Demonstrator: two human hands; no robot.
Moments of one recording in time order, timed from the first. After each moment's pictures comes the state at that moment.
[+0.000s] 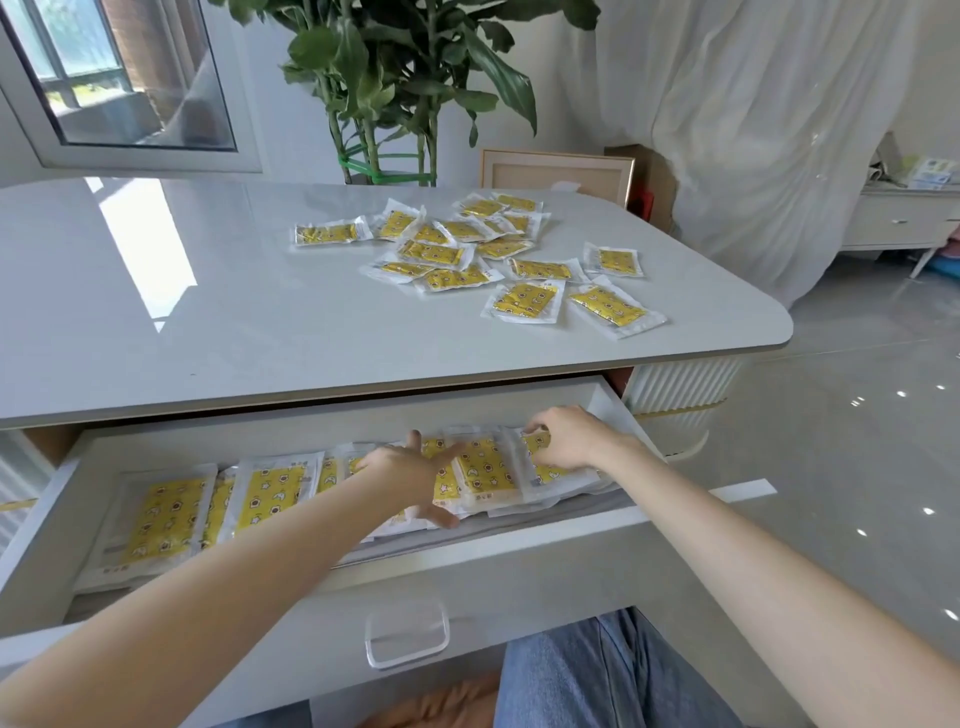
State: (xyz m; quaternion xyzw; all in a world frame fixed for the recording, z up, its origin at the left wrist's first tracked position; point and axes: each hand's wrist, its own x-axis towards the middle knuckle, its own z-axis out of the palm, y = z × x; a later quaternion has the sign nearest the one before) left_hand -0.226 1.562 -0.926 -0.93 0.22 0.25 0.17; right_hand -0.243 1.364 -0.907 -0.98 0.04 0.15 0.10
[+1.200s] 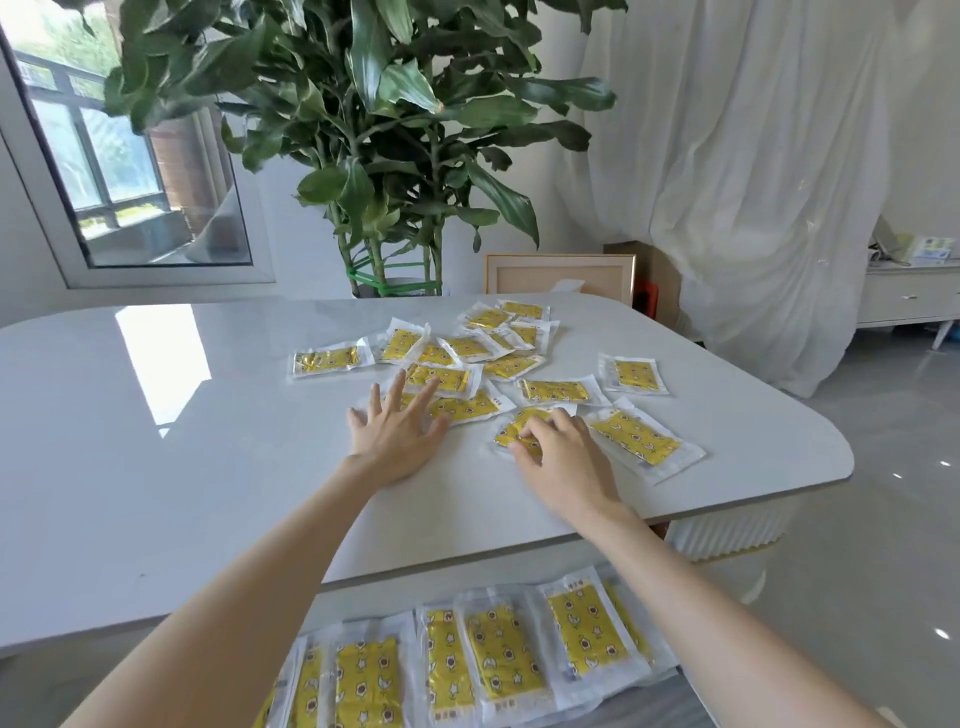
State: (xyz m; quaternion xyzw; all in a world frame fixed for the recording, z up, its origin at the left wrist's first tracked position) left_hand -0.052 1.561 -0.860 -0.98 0.14 -0.04 -0.14; right_hand -0.140 1.368 -0.866 -0.97 0.03 -0.21 0.14
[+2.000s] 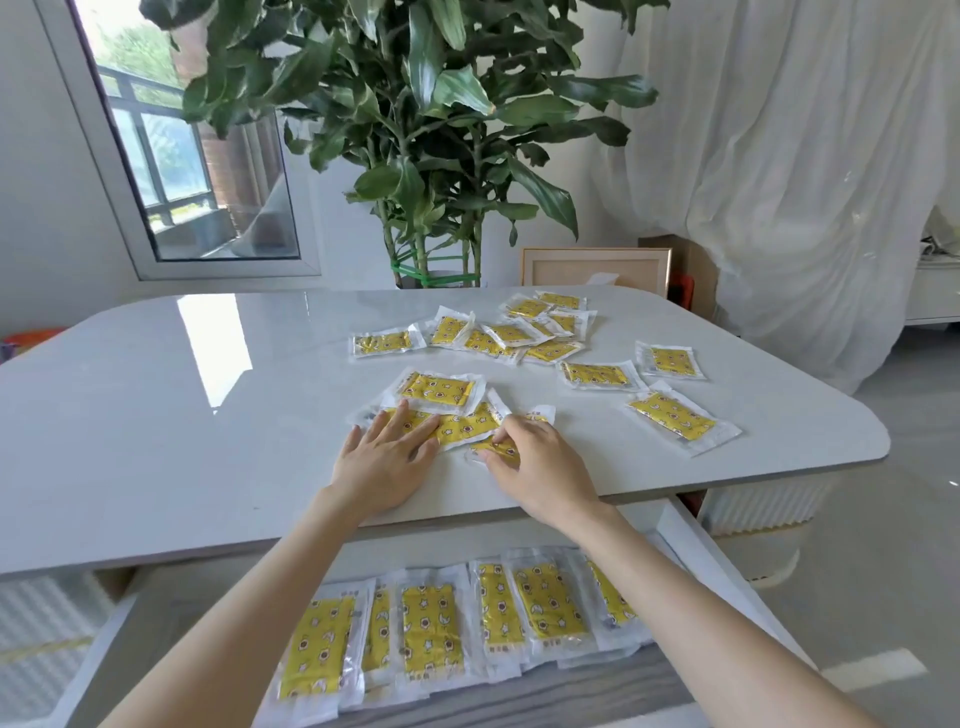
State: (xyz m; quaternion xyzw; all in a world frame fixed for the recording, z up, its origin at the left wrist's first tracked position) left_hand -0.131 1.641 -0.863 -0.98 0.15 0.00 -0.10; right_hand -0.174 1.447 -0.865 -0.95 -0.07 -0.18 0.24
